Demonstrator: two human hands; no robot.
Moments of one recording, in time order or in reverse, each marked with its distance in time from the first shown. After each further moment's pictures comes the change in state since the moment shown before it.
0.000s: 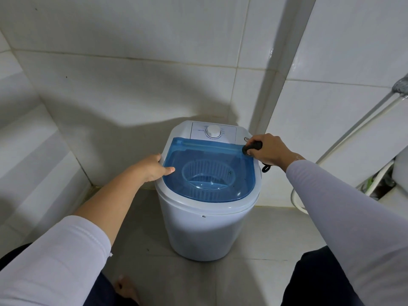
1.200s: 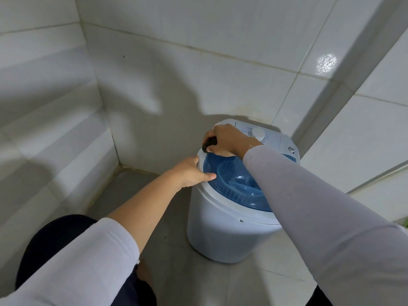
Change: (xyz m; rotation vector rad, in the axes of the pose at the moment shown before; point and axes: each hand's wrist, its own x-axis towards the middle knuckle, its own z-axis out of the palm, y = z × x) left_hand 0.004 -0.043 0.008 -0.228 -0.089 0.032; right_hand 0.042 -0.183 0.079 -0.330 -0.245 -0.476
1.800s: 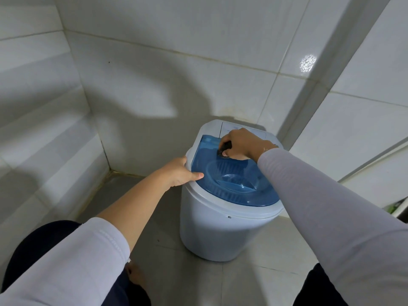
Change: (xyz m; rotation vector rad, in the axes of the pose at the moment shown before) left_hand 0.003 0.003 0.002 0.015 0.018 0.007; right_hand -0.045 0.043 -0.014 -0.020 -0.042 0.163
